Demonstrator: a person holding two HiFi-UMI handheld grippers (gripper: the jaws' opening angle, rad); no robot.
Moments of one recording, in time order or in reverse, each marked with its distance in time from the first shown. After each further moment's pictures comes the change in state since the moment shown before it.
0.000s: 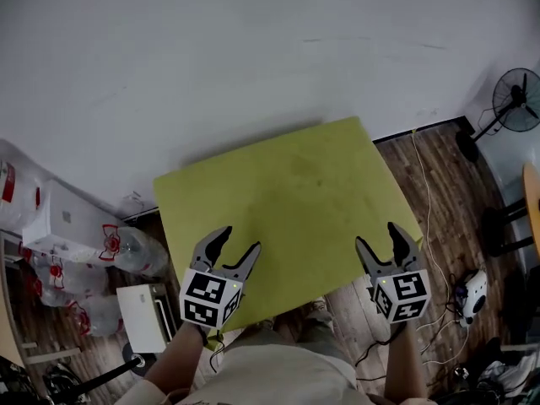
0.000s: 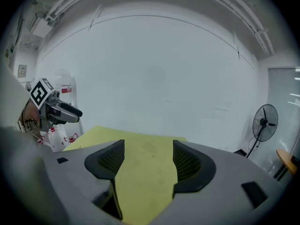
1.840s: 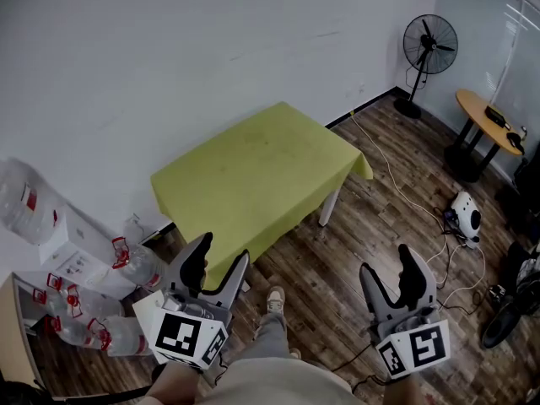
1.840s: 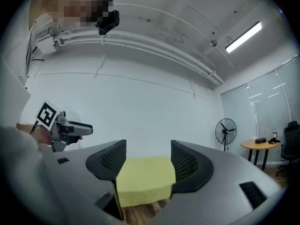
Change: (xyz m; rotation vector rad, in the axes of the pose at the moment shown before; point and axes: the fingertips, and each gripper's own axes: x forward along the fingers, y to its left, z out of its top) left arm -0.413 -0.245 -0.004 0.235 -0.448 -0.161; right arm -0.524 0.235 -0.046 0.142 -0.443 -0.309
